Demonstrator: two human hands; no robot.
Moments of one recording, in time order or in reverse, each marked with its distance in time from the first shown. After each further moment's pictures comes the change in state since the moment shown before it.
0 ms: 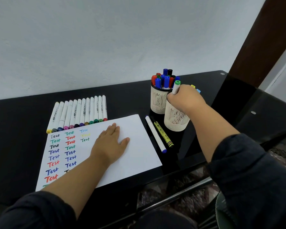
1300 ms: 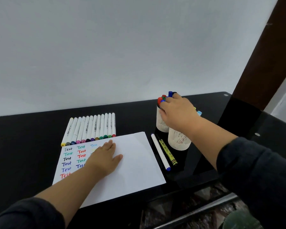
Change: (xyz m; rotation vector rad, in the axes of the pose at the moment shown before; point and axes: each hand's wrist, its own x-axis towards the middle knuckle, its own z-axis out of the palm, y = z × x) left_hand -0.013 -0.020 -0.035 0.126 -0.147 -0.052; right_hand -0.011 -0.027 -0.012 -0.635 0.218 -0.682
